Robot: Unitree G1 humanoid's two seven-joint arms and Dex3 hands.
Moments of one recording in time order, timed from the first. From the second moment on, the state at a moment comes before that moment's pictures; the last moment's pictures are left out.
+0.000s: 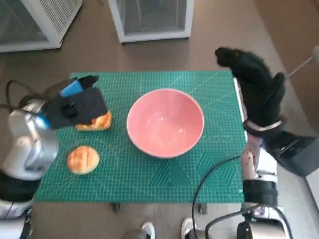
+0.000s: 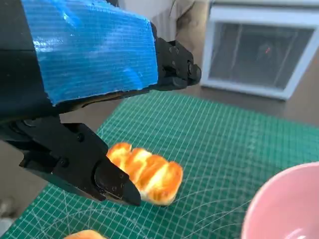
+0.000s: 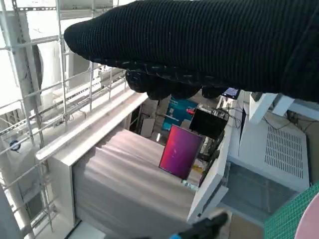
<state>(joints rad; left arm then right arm) -0.73 0.76 -0.34 0.11 0.55 0.63 -0.64 -0.69 -0.14 -0.17 0.52 0.35 -0.68 0.57</state>
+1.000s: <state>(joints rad) -1.02 0.54 -0.54 0.98 0.69 0.32 -0.55 -0.69 -0.13 -0.17 0.50 0.36 -0.66 0.57</state>
